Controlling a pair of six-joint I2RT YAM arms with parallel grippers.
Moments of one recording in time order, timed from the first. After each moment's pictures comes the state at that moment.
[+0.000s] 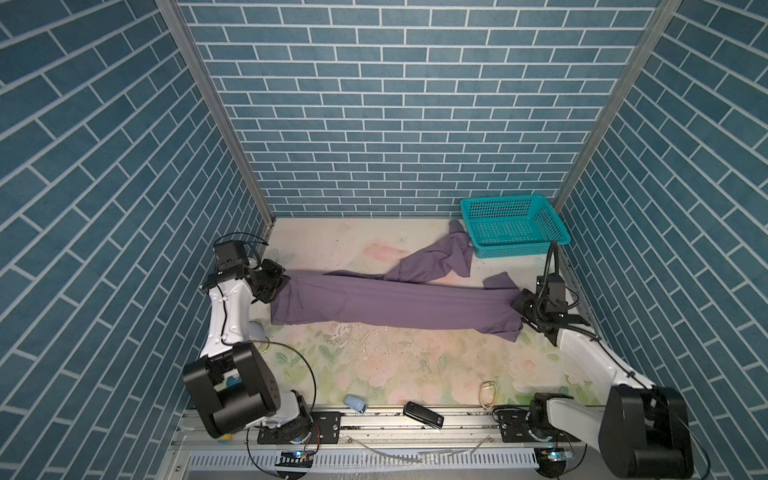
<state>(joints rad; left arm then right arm) 0.41 1.47 1.20 -0.74 0.51 -0.73 0.03 1.22 0.67 -0.24 0.00 0.63</state>
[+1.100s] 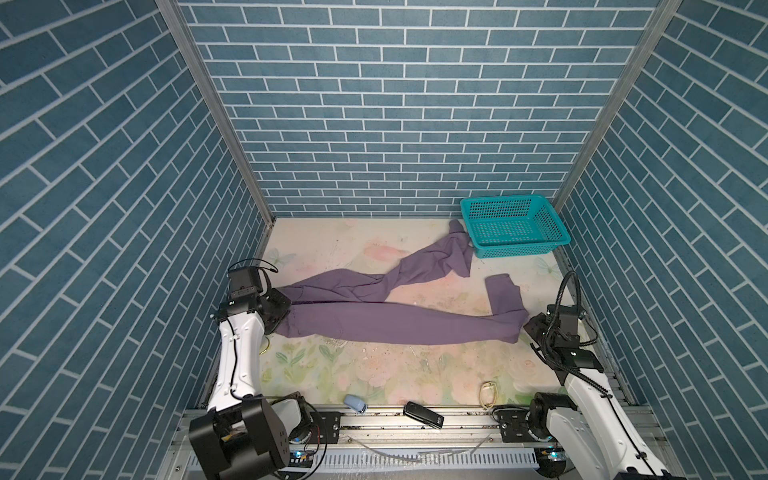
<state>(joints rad) 0.36 1.09 0.86 -0.84 0.20 -0.64 0.00 0.70 0.36 -0.46 0.19 0.80</state>
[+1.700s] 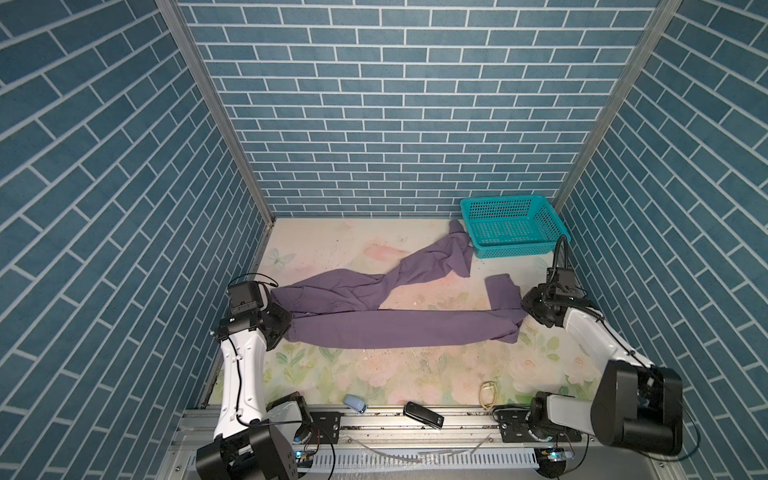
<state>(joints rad) 0.39 1.00 0.78 -0.89 0.20 -0.64 -0.10 1.34 0.76 -0.46 -0.08 0.61</state>
